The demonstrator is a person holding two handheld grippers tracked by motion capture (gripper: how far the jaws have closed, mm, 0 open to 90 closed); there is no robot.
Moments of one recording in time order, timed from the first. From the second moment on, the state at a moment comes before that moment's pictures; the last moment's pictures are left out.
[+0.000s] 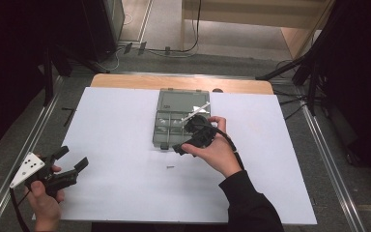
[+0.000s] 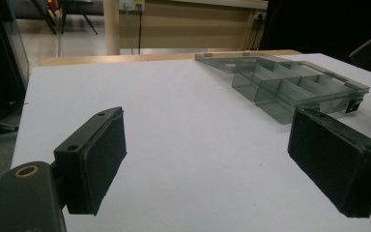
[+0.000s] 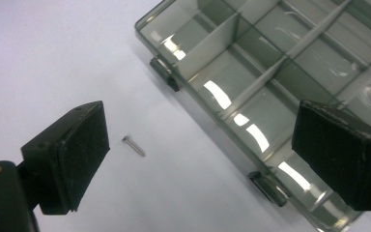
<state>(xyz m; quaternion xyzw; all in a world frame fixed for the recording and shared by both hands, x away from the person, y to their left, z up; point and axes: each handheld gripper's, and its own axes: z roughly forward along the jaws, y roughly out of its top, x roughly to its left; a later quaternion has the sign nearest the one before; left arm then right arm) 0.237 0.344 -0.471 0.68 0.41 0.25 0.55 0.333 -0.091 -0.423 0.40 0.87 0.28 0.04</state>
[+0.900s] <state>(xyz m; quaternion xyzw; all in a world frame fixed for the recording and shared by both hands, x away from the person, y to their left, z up) 0.238 0.344 -0.471 0.68 0.41 0.25 0.55 0.314 -0.053 -0.463 0.32 0.92 0.24 0.00</state>
